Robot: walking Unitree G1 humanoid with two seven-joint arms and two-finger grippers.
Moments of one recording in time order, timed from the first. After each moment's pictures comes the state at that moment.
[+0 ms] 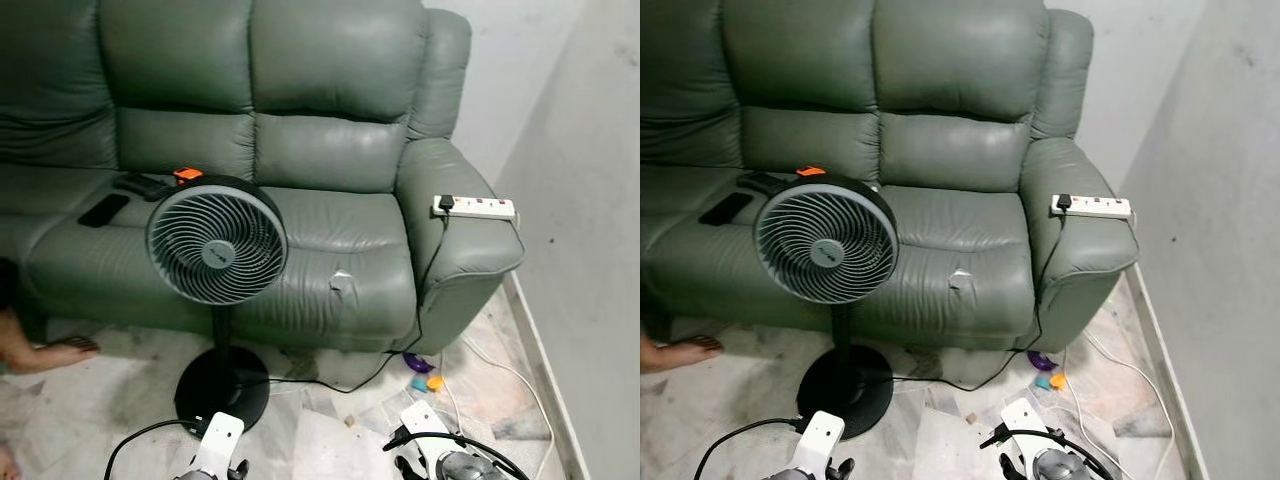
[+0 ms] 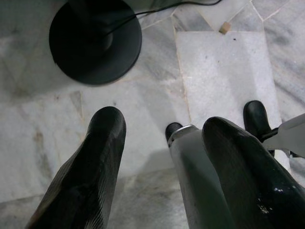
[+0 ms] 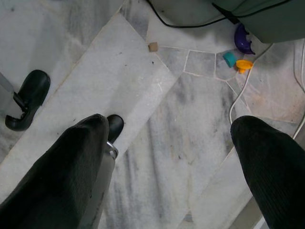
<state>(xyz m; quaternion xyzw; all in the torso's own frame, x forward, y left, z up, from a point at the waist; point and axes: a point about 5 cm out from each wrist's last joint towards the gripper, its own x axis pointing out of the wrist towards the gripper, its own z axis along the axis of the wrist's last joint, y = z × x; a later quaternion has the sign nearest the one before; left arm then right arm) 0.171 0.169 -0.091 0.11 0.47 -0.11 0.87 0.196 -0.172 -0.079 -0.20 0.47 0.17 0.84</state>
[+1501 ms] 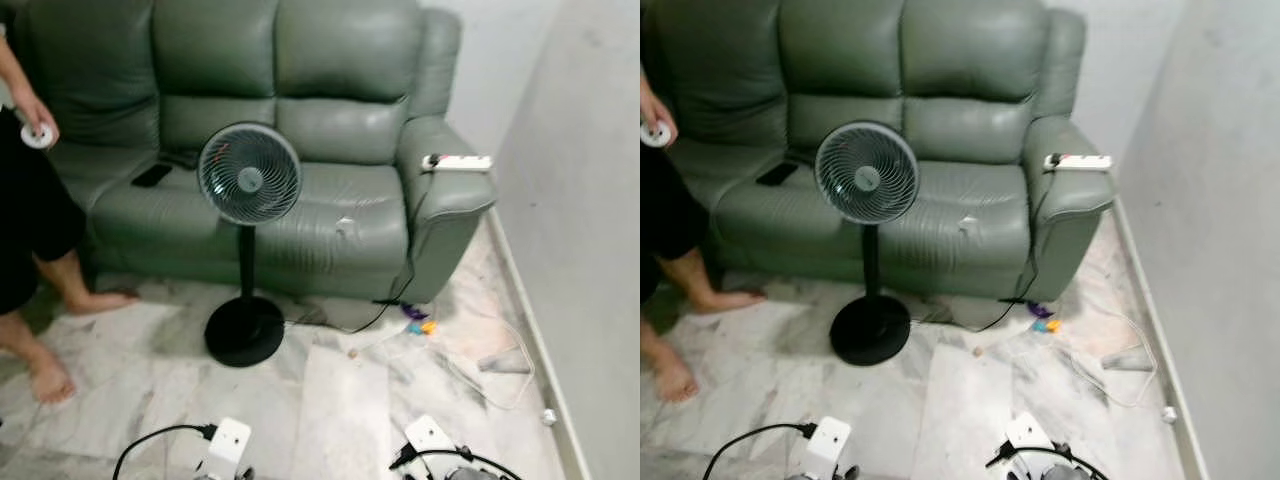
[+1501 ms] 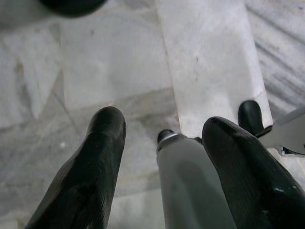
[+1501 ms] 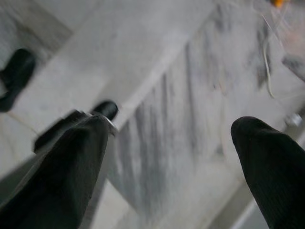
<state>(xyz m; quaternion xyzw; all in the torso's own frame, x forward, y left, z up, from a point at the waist) 0.176 0.161 -0.089 0.12 0.47 -0.12 0.87 0.182 -0.181 -0.086 -0.22 0.48 0.18 0.83</state>
